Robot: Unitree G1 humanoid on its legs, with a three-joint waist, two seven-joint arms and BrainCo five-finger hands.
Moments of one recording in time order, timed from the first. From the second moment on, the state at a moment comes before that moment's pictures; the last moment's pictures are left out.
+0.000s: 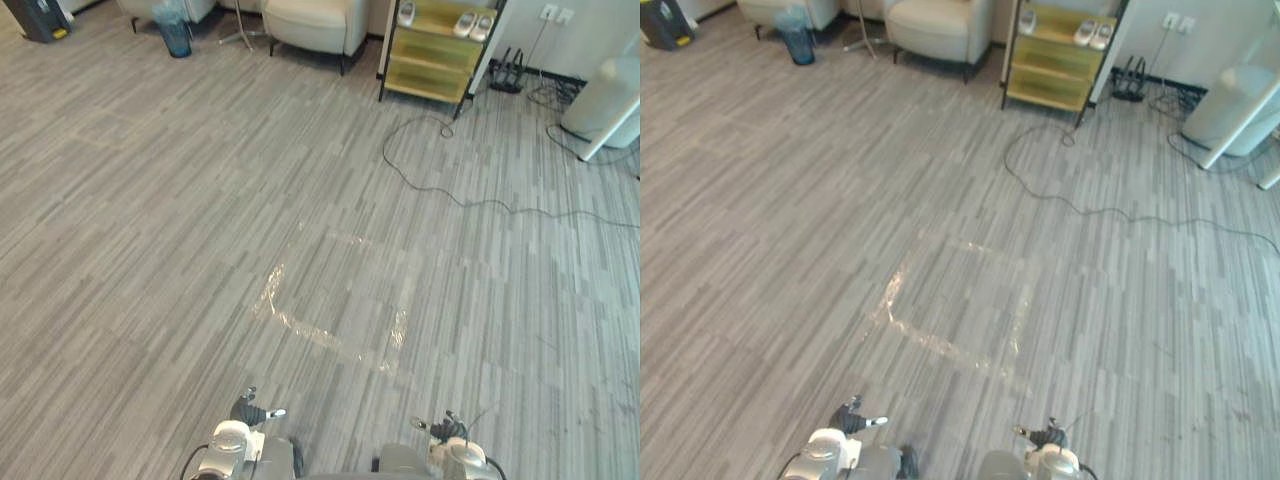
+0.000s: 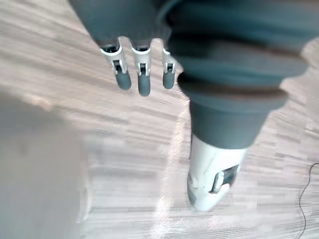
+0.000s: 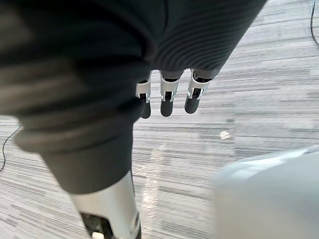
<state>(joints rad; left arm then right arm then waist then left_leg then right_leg) -0.03 0.10 -0.06 1.01 0.07 -0.06 0.08 -0.03 -0.08 -0.31 1.04 -0.04 -0.02 -0.16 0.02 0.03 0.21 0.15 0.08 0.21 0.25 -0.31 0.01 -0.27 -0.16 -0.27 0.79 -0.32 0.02</state>
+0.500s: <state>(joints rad) -0.02 0.04 -0.03 1.03 0.09 -0.08 0.07 -0.01 -0.08 -0.35 1.04 -0.03 -0.01 -0.16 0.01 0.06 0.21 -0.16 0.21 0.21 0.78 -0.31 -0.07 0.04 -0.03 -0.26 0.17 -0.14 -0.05</state>
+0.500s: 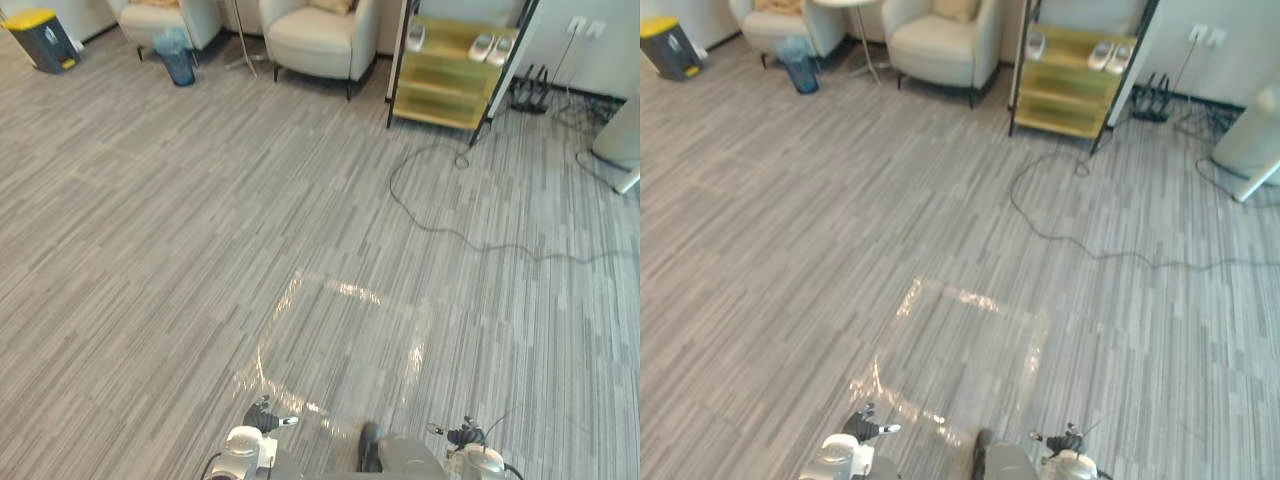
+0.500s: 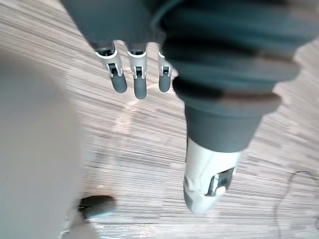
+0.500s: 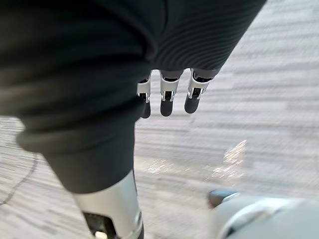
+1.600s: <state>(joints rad) -0.02 0.05 -0.02 1.05 0.06 -0.07 0.06 0.02 -0.08 -0.34 1.07 -0.04 -0.01 -0.16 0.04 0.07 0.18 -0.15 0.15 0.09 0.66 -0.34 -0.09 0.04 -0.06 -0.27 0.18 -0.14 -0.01</state>
